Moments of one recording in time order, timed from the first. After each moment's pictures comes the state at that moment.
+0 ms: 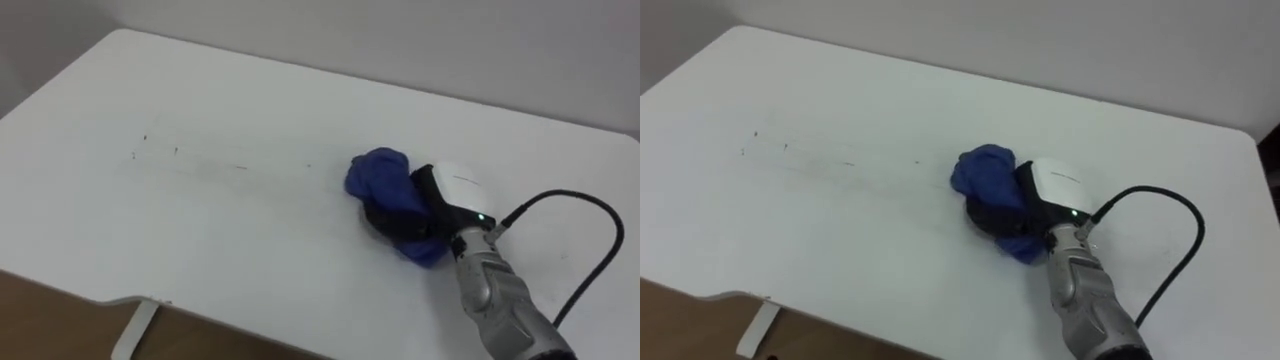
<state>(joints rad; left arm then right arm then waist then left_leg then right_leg) 0.33 0.22 0.09 0.75 0.35 0.17 0.13 -0.13 -0.26 0.27 0.47 -0.83 0.05 -0.26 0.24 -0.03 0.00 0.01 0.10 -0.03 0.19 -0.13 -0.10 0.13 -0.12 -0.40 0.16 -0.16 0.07</state>
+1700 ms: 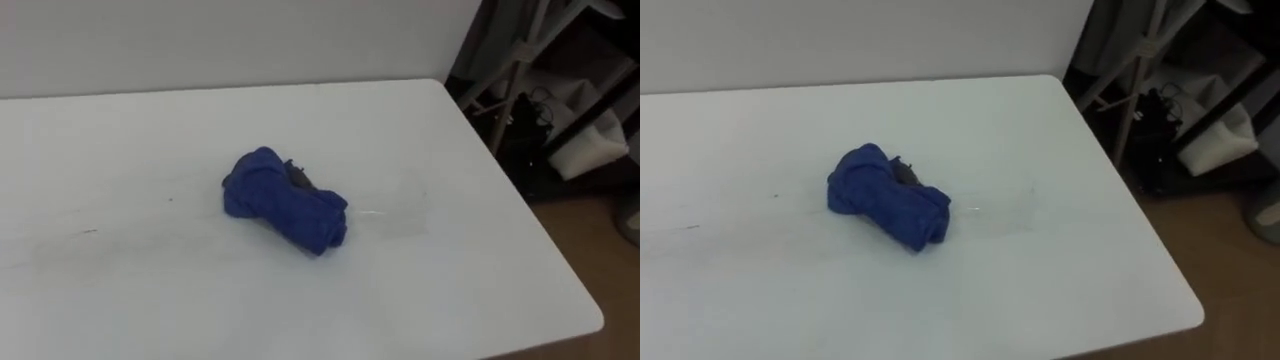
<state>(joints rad) 0.39 0.23 0.47 0.80 0.26 0.10 0.14 0.25 -0.48 -0.71 1.06 0.07 0.09 -0.39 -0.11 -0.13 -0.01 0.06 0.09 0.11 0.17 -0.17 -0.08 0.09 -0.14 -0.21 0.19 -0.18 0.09</state>
